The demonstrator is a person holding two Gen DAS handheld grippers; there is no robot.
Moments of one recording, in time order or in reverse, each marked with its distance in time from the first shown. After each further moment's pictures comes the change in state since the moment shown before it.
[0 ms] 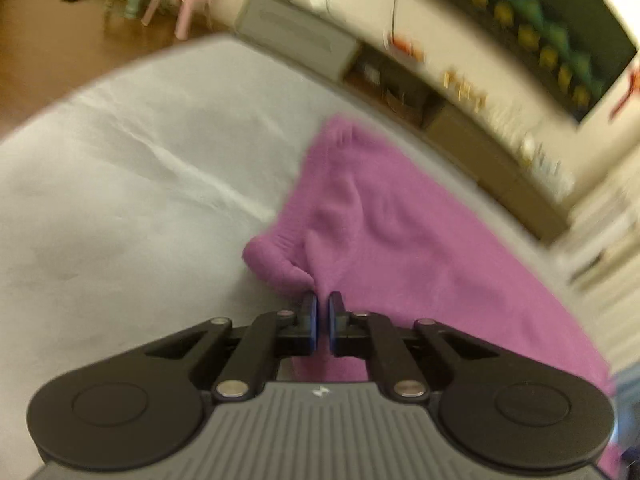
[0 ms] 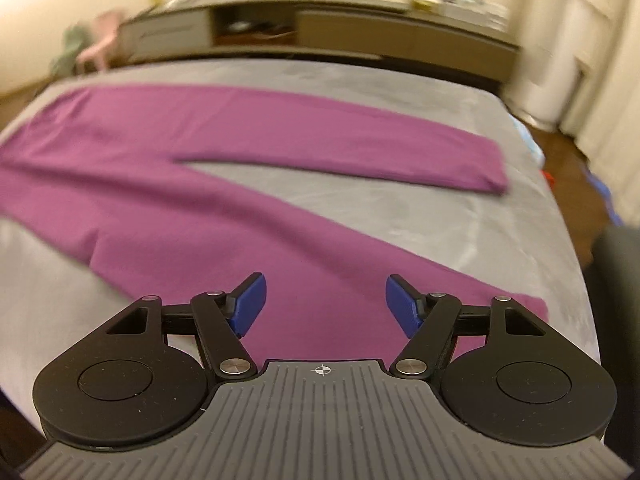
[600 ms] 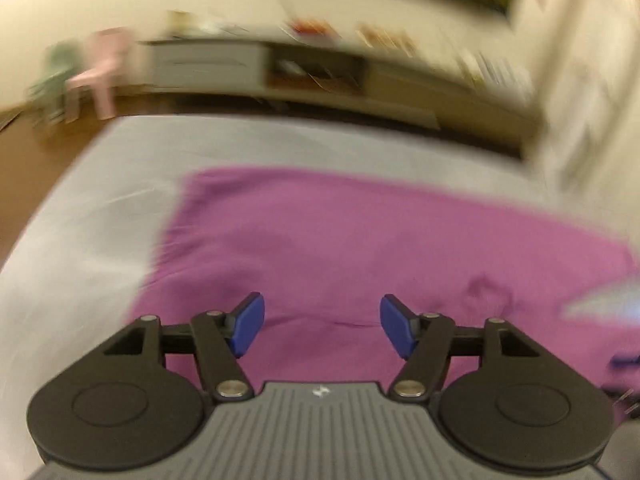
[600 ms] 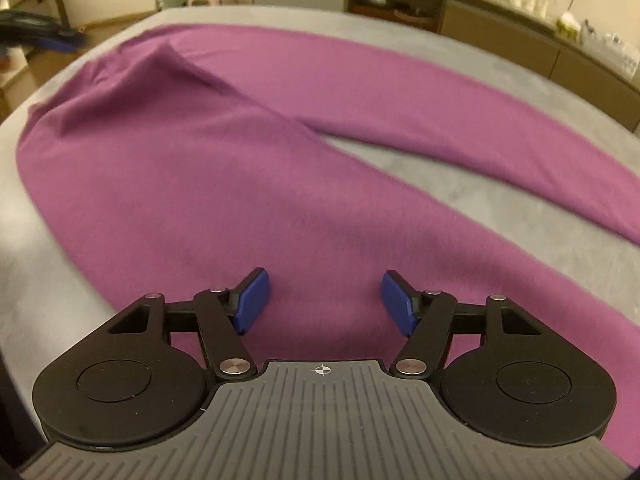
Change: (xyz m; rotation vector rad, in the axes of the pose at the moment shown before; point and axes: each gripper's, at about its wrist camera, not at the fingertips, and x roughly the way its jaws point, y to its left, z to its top) left arm 0.076 -0.155 -0.006 0.606 0.156 0.064; right arm 0.077 0.170 0.016 -0.231 0.069 0.222
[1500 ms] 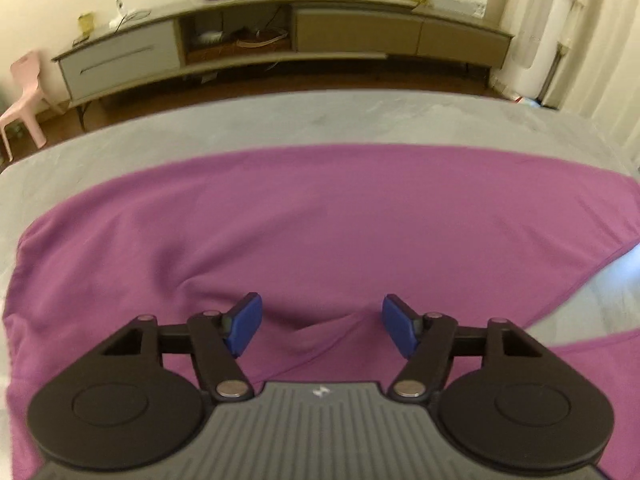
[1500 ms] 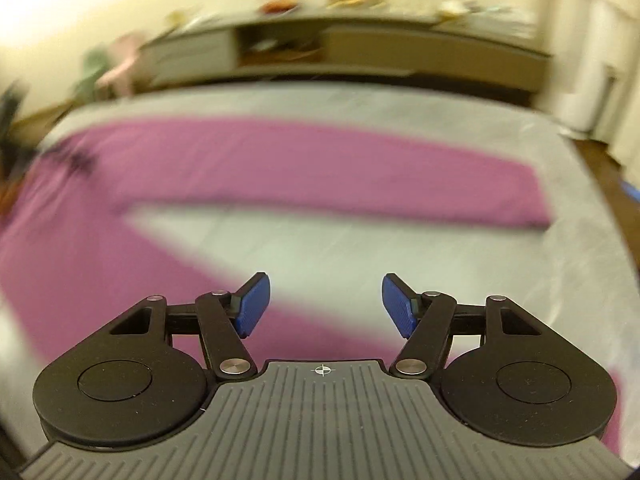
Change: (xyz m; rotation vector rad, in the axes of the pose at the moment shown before) left arm 0.080 -0.092 0.044 0.128 0.042 -0.040; right arm -0.074 -0.139 0.005 0.327 -0.160 -0.167
